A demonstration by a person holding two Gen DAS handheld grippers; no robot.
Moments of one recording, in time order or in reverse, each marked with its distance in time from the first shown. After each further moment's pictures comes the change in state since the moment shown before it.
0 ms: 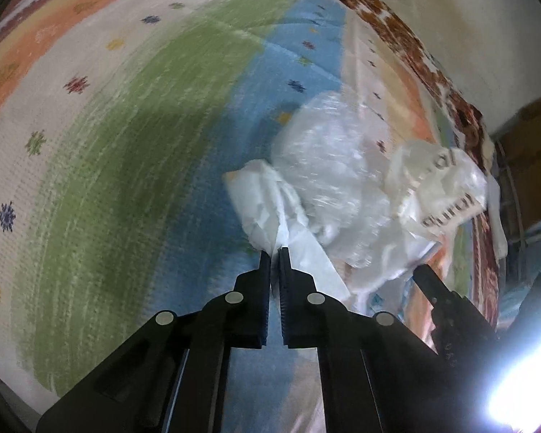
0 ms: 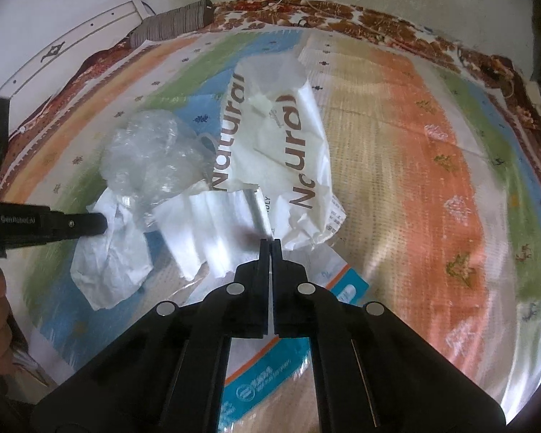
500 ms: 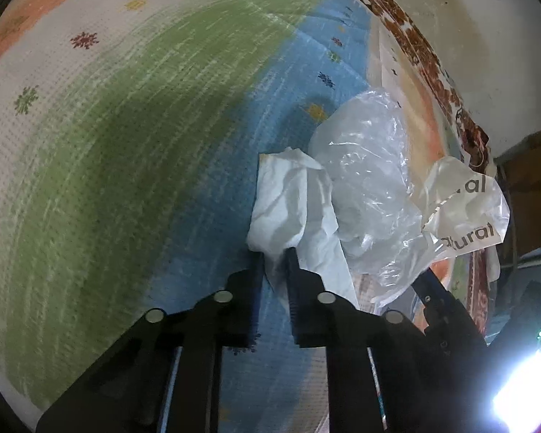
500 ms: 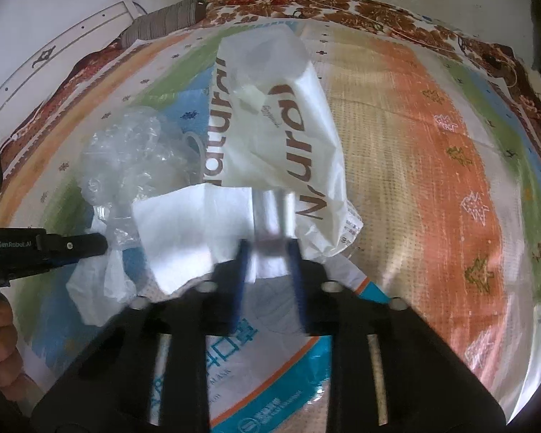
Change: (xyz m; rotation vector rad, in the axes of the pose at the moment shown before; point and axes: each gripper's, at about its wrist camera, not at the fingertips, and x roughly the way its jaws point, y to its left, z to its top) left arm 0.023 0.026 0.000 -0.131 -0.012 -0.023; right arm 0.035 -0.006 0.007 0.035 0.020 0.014
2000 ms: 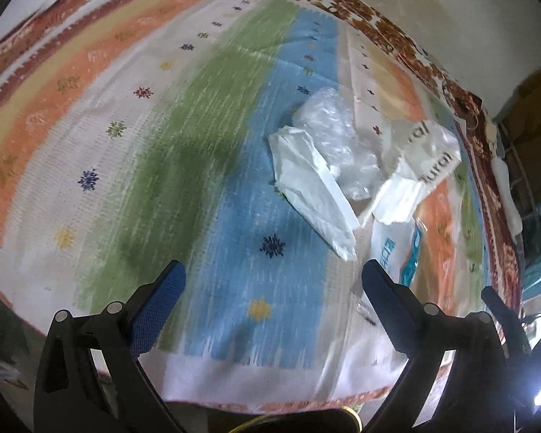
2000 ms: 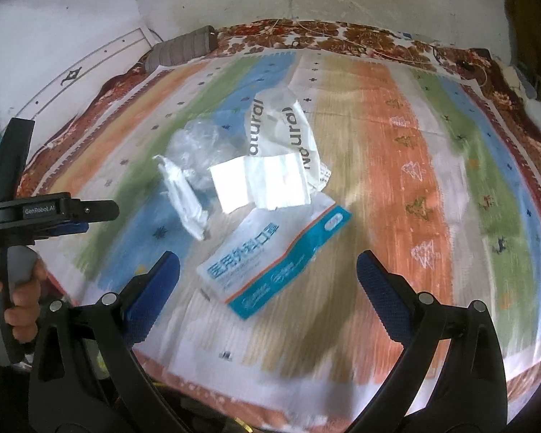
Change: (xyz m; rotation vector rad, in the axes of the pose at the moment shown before) left arm -0.085 -0.013 -0.053 0.184 -0.080 0.124; right arm -0.142 0.002 -0.066 0.031 -0.086 0.035
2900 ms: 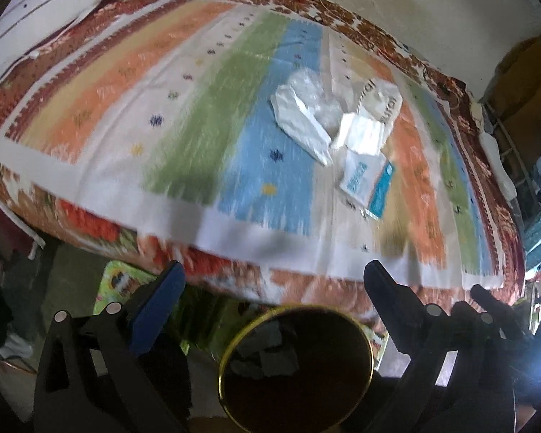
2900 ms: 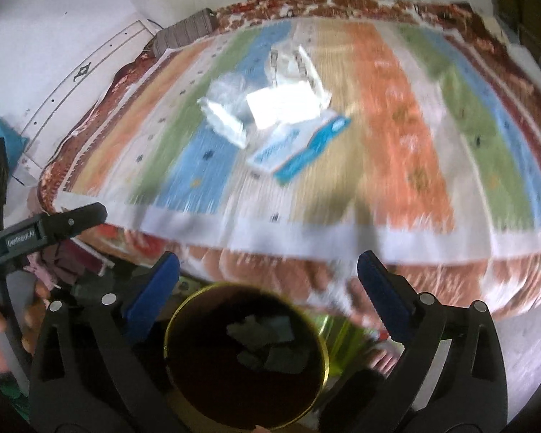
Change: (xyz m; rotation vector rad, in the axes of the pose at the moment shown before) left arm -0.107 -0.008 -0.119 0.071 -0.064 0.059; right arm -0.104 0.026 -0.086 0.106 0.113 0.056
